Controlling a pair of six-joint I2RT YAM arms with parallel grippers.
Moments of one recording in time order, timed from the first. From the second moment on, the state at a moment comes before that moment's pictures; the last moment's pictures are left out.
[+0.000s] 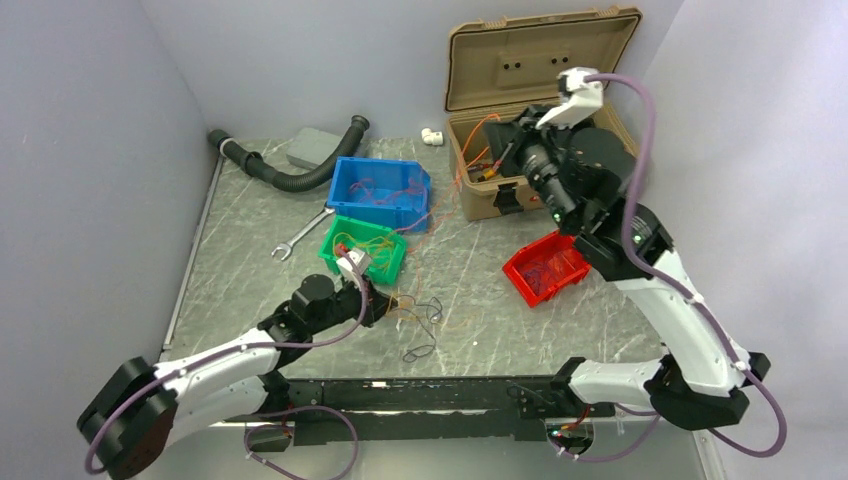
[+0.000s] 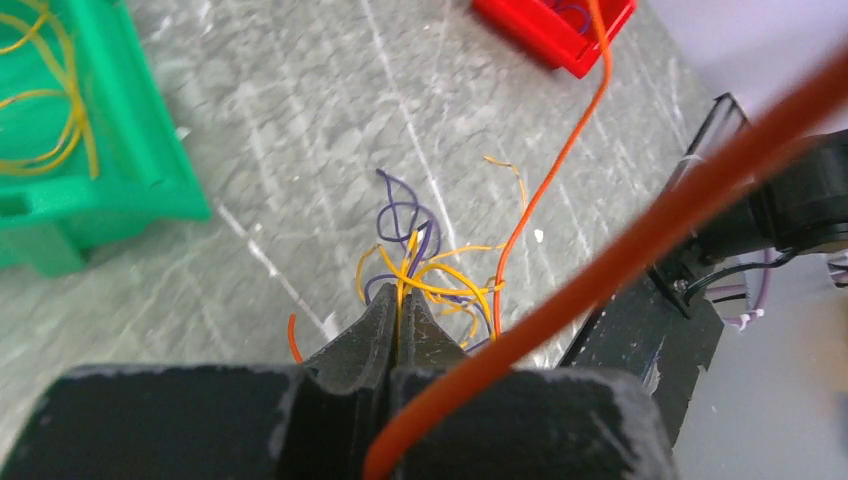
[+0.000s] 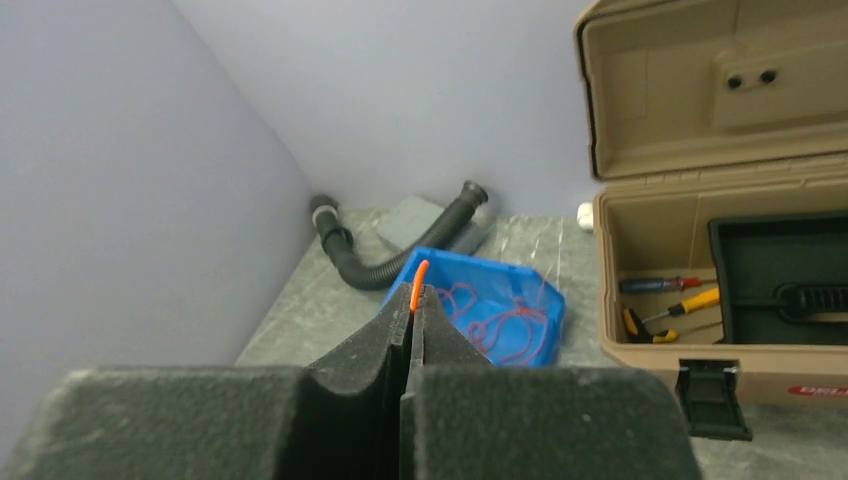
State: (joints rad) left arm -0.74 0.97 0.24 0.46 0.24 -0.49; right arm 0.78 1.18 1.73 -0.47 0.41 0.34
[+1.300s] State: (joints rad) left arm -0.73 1.24 0.84 -0.61 0.16 -0.30; right arm 0.59 1.27 0.83 -0.43 -0.10 0.78
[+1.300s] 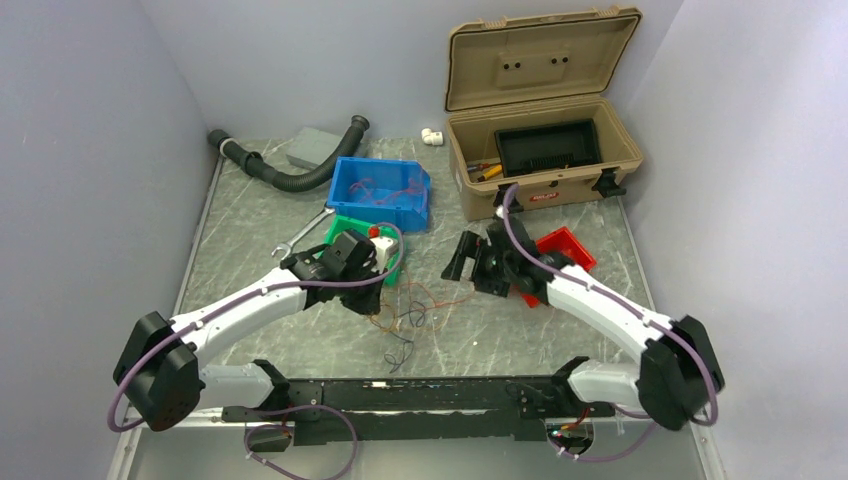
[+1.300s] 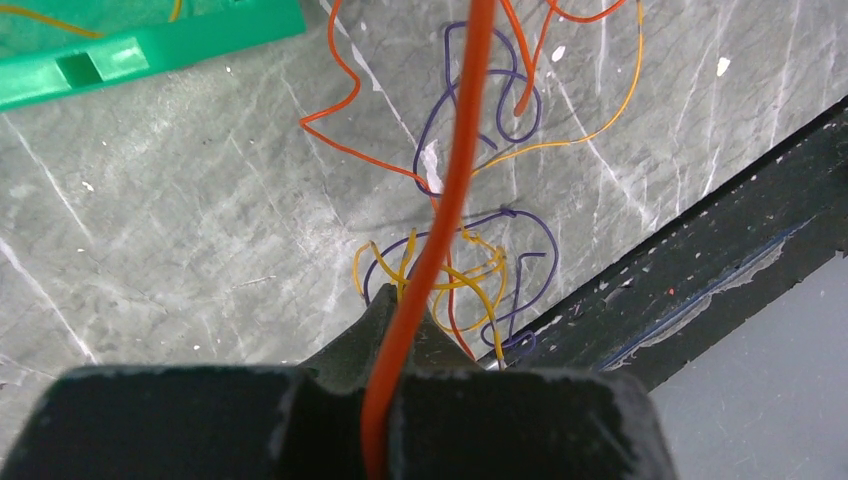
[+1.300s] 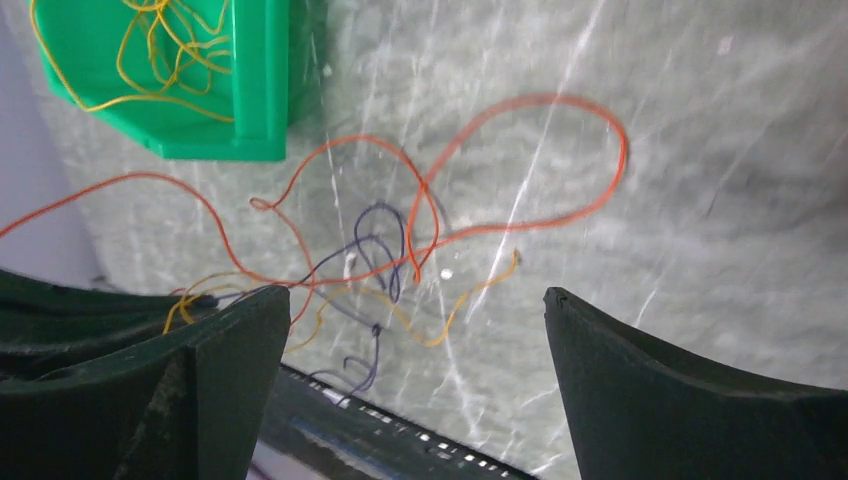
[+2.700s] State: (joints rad) left arm -0.75 1.16 0.76 -0.53 0.16 -0.33; right arm 0.81 1.41 0.49 0.06 0.07 1.70
